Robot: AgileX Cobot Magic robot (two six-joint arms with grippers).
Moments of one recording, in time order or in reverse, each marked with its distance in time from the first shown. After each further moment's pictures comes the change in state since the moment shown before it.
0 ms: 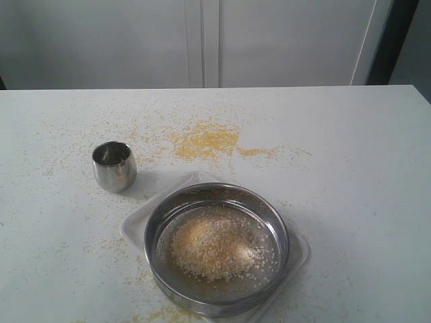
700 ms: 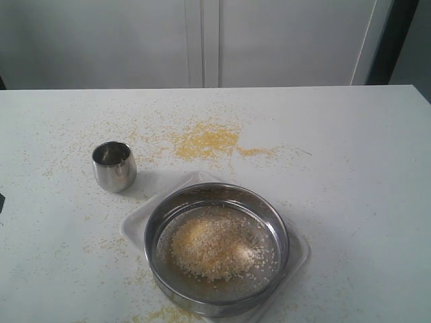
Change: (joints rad) left arm 0.000 0.000 0.052 -0.012 -0.148 0.000; right arm 0.000 0.000 0.001 0.000 -0.314 0.000
